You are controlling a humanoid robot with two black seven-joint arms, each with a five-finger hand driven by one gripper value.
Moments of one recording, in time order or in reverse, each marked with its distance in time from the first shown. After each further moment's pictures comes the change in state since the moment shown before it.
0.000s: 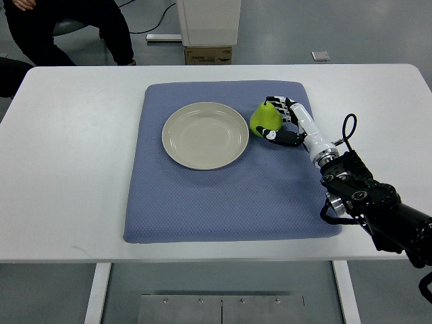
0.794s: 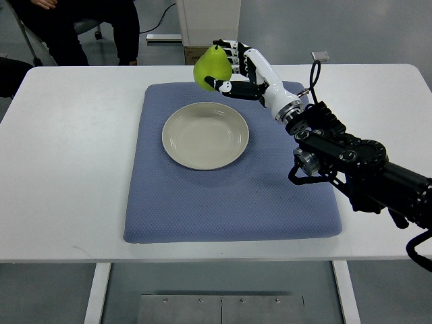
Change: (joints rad) left arm 0.000 0.000 0.000 0.000 0.000 0.000 -0.001; right arm 0.188 -0.003 0.093 0.285 -0.001 0.084 -0.044
